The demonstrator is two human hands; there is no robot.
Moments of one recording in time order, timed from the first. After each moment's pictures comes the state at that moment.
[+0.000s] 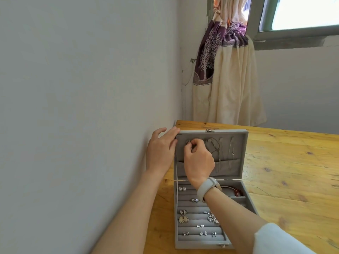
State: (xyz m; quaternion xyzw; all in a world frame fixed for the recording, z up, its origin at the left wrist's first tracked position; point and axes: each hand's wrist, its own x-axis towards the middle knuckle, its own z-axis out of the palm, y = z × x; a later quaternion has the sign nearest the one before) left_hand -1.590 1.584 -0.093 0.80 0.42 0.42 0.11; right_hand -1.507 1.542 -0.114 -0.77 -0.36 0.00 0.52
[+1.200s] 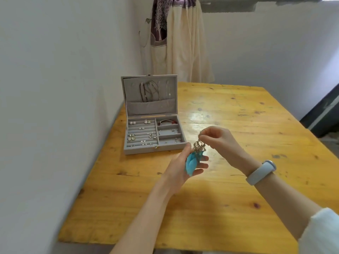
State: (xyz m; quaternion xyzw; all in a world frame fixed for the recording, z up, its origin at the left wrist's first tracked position) left_hand -1.535 1.300 -0.160 0.49 0.28 0.18 0.81; right_hand -1.403 1.253 -0.112 -0.68 -0.45 0.30 0.50
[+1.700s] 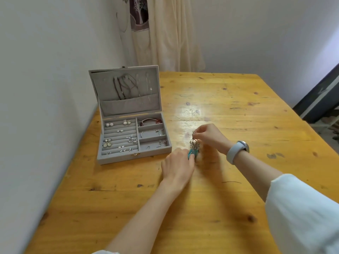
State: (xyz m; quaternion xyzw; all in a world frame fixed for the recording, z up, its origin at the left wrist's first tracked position) left_hand -1.466 1.316 -0.188 0.87 0.44 0.13 0.18; right_hand -1.319 1.316 -0.174 -0.79 -0.40 0.31 0.34
